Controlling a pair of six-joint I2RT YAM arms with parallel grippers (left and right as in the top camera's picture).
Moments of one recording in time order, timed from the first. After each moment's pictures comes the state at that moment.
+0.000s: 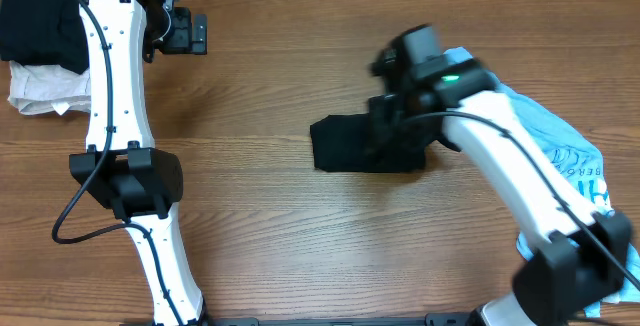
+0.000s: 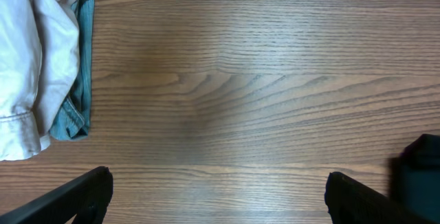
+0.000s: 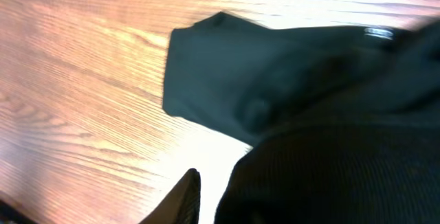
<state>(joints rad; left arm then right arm) 0.07 2.32 2.60 -1.58 0.03 0.03 0.42 1.73 1.52 -1.03 -0.24 0.18</state>
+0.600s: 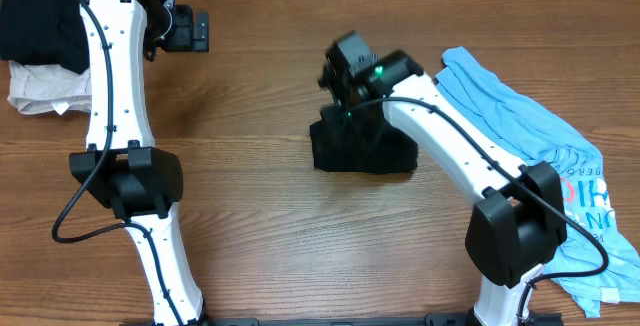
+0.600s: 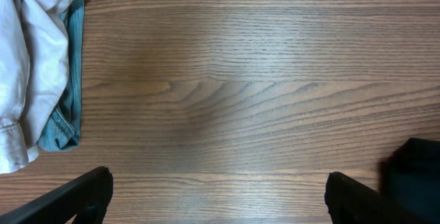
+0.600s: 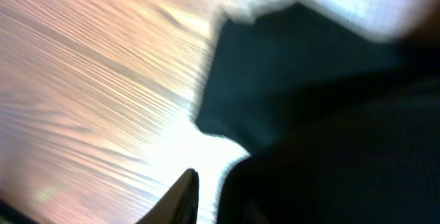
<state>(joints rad) 0.07 2.32 2.60 -1.55 0.06 0.03 0.56 1.97 1.76 -1.11 -0.23 0.18</state>
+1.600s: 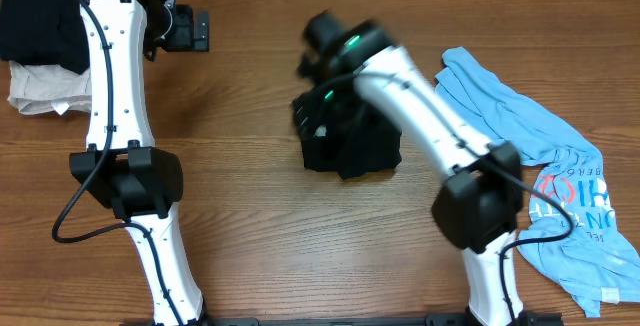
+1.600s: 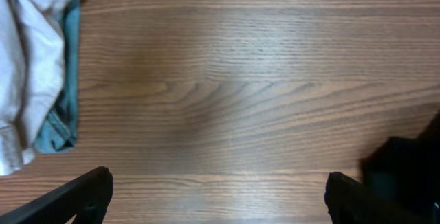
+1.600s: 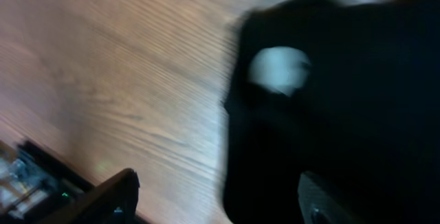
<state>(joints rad) 0.07 2.32 2.60 -1.55 0.07 0.03 0.53 2.20 2.16 -1.43 -0.35 0.18</state>
